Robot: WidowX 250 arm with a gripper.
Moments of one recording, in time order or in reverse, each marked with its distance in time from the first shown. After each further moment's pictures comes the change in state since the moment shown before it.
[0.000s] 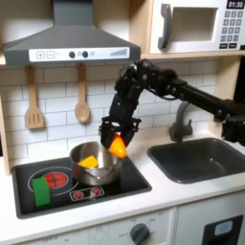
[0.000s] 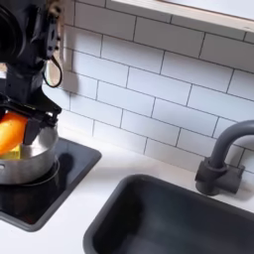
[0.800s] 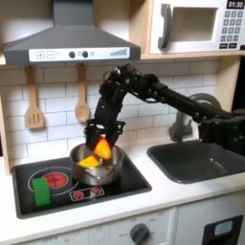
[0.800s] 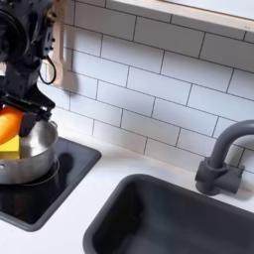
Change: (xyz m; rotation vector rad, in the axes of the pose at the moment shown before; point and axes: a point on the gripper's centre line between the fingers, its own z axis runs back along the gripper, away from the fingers) arm 0.028 0.011 -0.022 0.021 0.019 0.014
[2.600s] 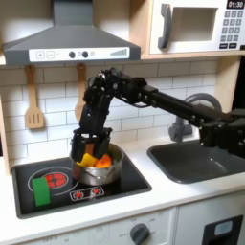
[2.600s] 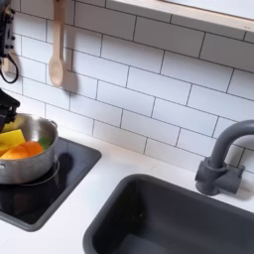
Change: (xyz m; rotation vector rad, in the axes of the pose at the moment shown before) arm -0.021 0.042 -0.010 0.000 0.066 0.143
